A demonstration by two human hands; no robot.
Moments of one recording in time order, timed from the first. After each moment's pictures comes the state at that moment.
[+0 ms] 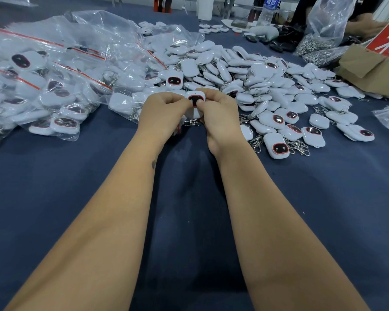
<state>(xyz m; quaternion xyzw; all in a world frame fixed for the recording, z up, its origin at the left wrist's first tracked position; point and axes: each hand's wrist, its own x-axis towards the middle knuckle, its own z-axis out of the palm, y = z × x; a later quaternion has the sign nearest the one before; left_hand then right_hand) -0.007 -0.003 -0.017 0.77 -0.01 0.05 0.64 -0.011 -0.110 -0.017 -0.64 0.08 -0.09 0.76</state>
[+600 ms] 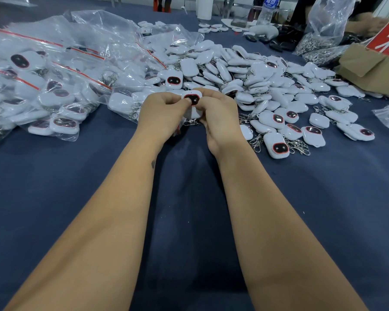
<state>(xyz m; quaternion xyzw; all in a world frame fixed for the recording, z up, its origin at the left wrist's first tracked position) -0.003 -0.003 -0.021 0.79 -0.02 0.07 0.61 -0.015 -0.108 -0.013 -0.63 0.10 -0.09 0.77</state>
